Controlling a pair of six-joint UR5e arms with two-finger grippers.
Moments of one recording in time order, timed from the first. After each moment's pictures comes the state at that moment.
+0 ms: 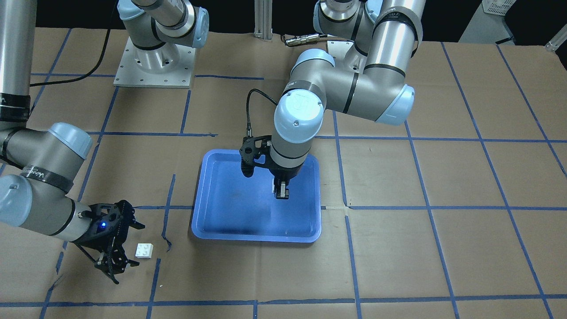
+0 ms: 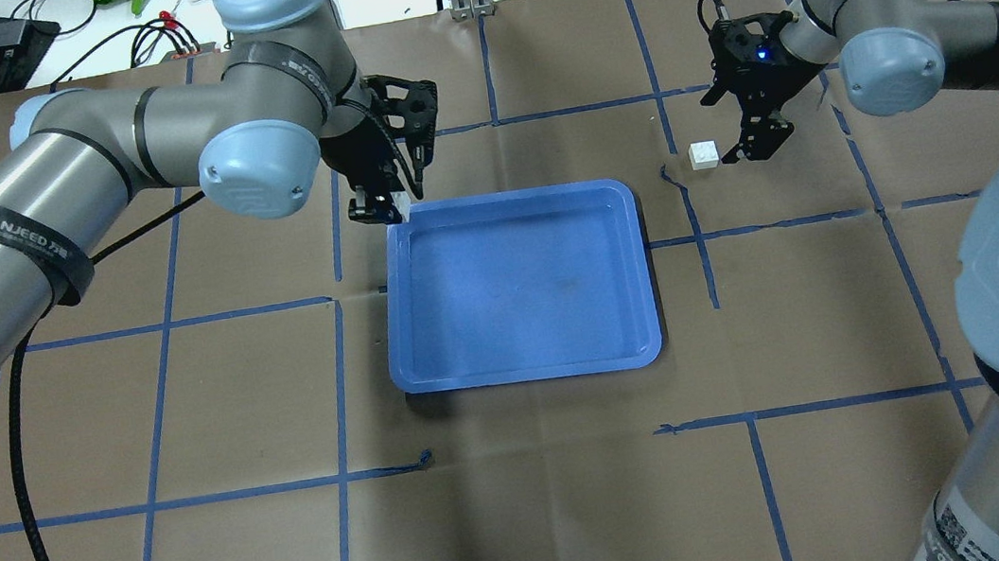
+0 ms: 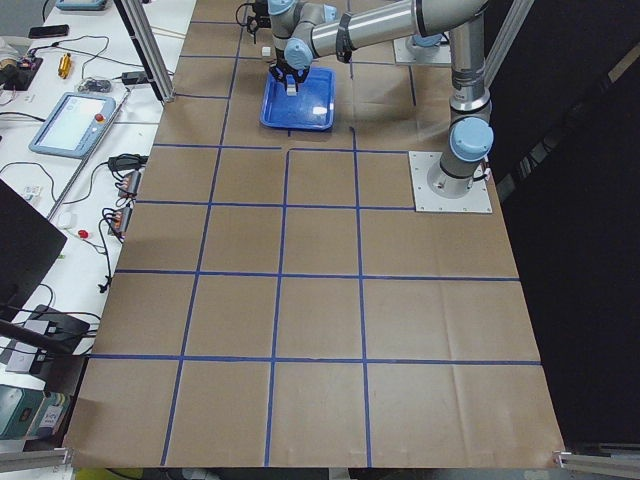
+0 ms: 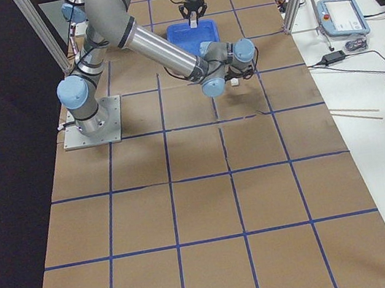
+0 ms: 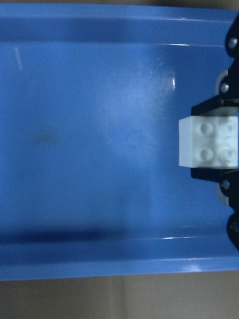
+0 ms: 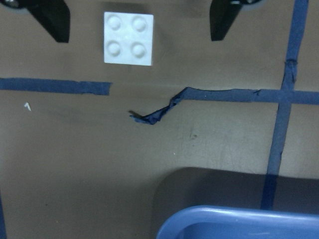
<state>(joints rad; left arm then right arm) -1.90 -2.00 -1.65 -1.11 1.49 1.23 1.34 -0.99 1.64 -2.15 -1.18 -1.88</state>
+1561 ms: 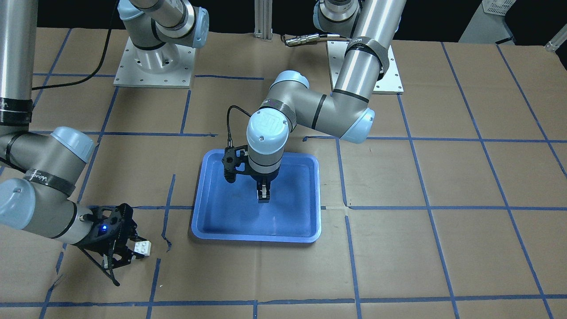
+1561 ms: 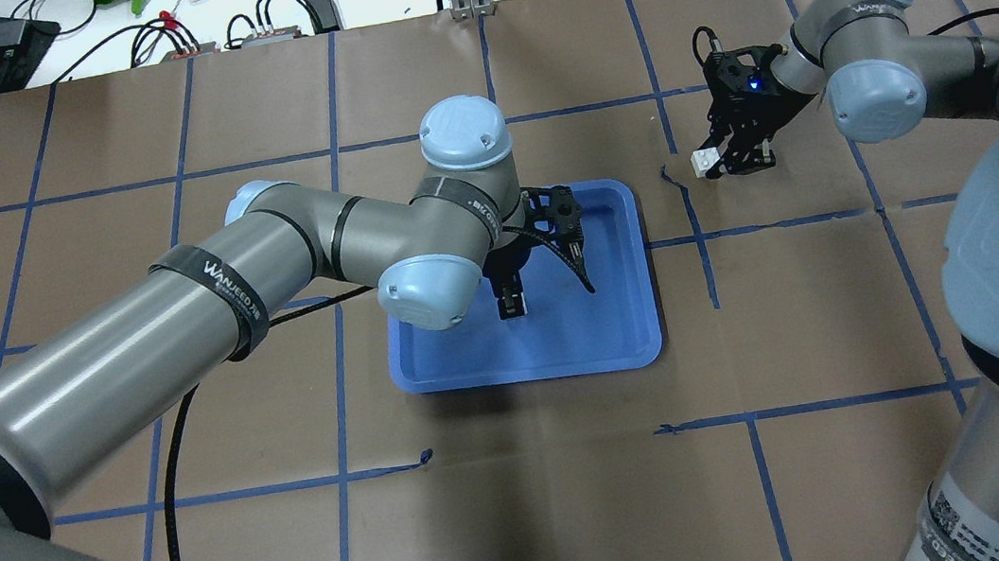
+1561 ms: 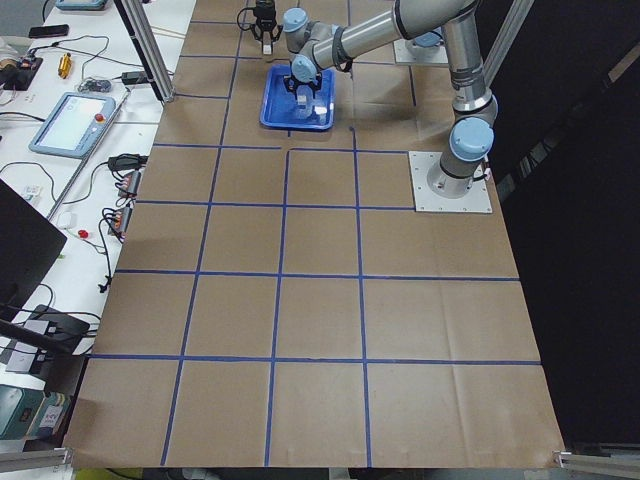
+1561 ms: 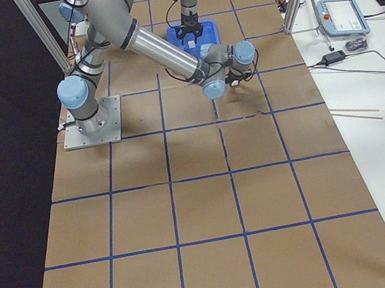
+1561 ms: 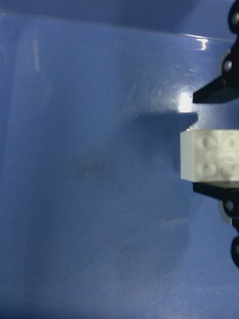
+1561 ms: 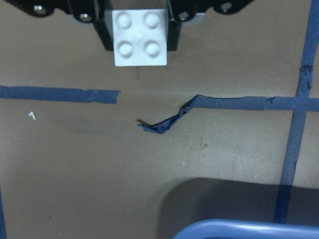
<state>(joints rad) -1.96 -2.08 -1.70 -0.99 1.50 1.15 1.34 -0.97 1.62 -2.17 -1.19 -1.87</state>
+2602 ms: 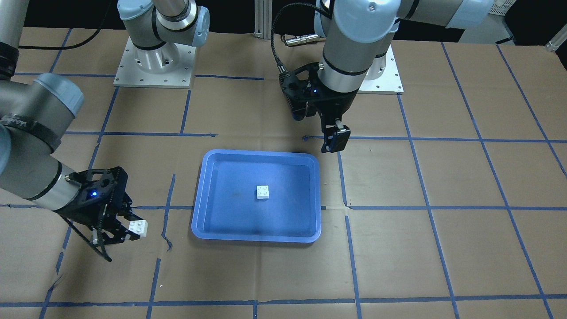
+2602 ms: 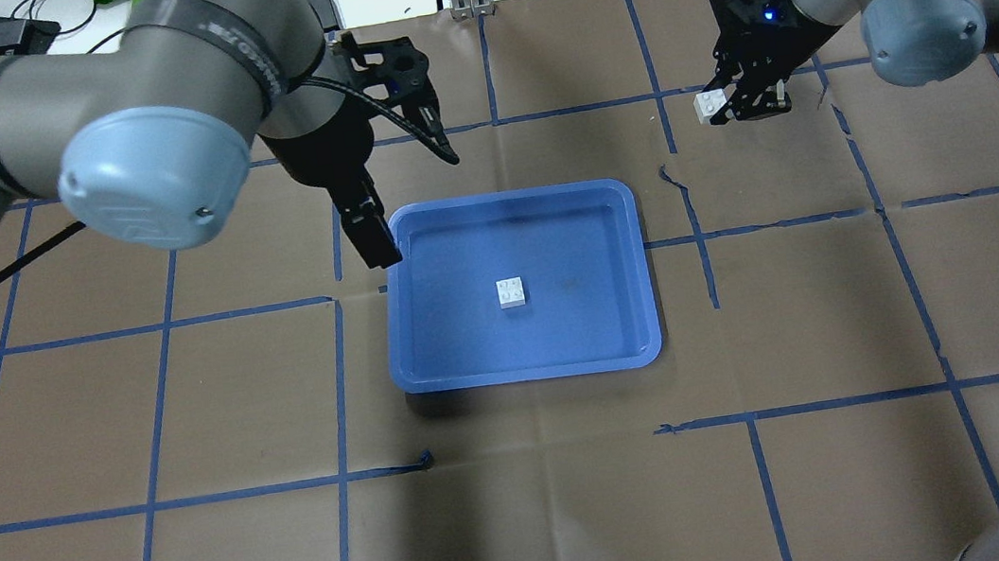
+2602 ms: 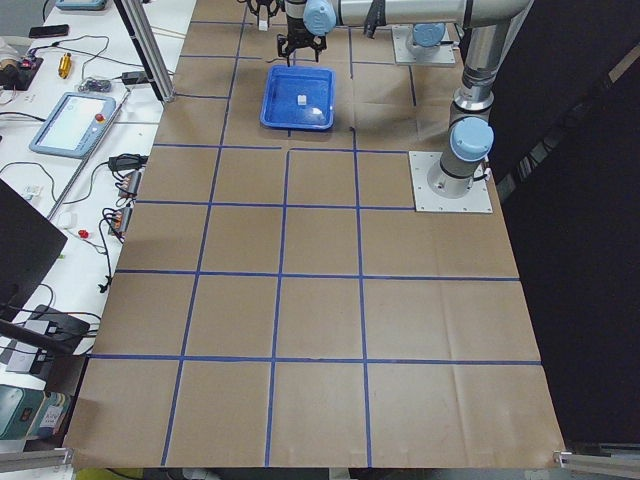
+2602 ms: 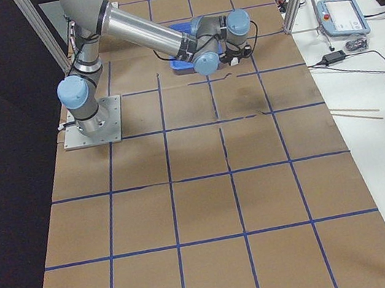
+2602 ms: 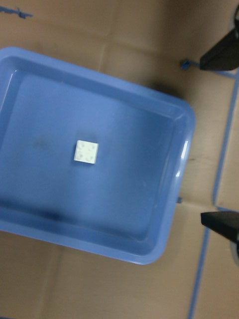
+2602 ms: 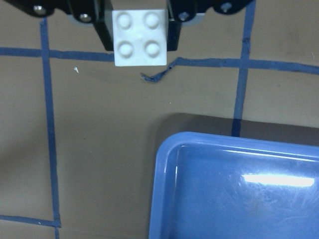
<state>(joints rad) -1.75 -1.67 -1.58 -1.50 1.51 1.05 1.38 -1.18 1.65 -2.05 -1.18 -1.84</state>
